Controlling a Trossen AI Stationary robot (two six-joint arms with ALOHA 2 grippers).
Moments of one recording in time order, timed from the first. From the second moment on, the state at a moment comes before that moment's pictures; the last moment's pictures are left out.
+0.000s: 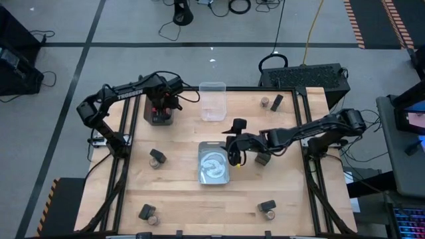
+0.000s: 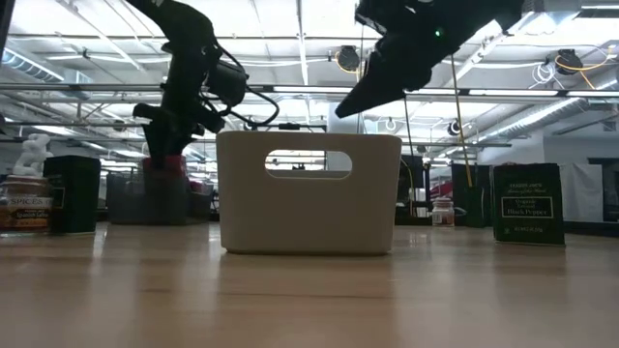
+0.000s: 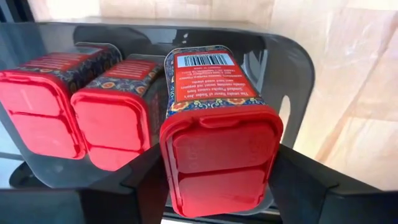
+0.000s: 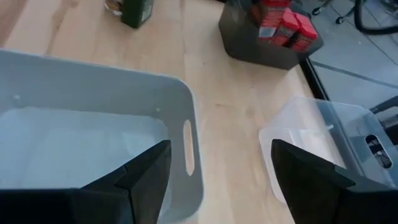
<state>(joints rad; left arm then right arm) 0.66 1.62 1.23 -1.26 -0.19 0.59 0.13 1.52 0.95 -0.06 0.42 -0.12</state>
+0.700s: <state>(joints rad) 0.66 1.62 1.23 -1.25 -0.21 0.55 0.12 1.52 0.95 -0.06 0.41 -0.12</state>
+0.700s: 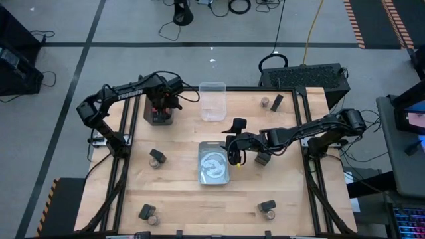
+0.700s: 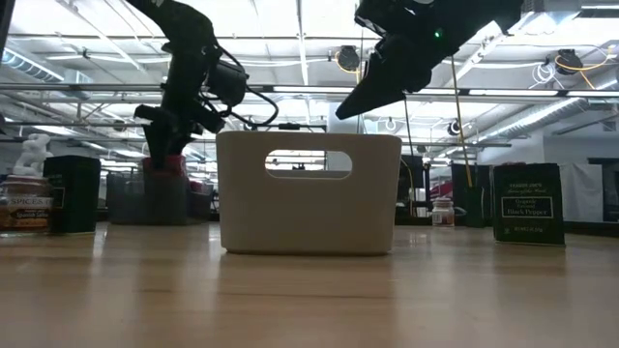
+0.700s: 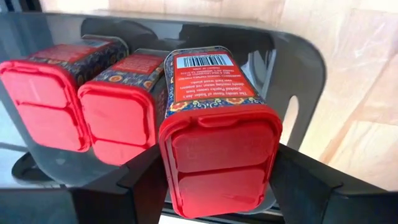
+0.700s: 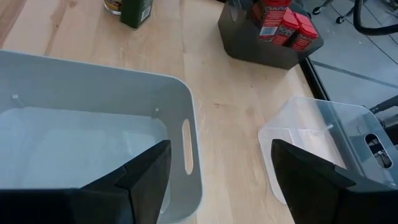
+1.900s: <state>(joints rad) 0.64 1.62 1.23 -1.28 -0.27 0.51 0.12 1.52 0.95 -0.08 0.41 -0.12</state>
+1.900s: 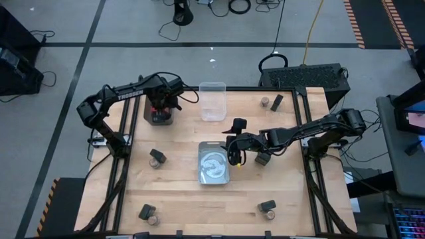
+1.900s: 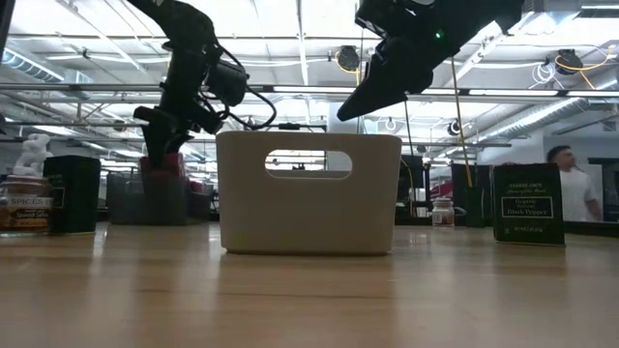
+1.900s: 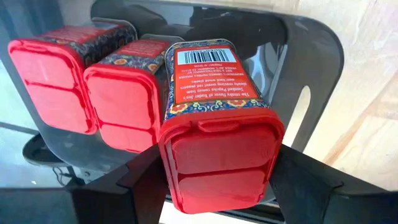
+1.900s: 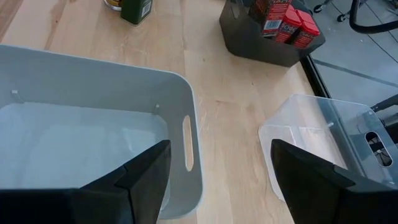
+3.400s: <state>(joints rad) 0.64 1.62 1.13 -1.16 -0.37 0.34 0.12 1.52 0.95 -0.07 0.41 -0.16</state>
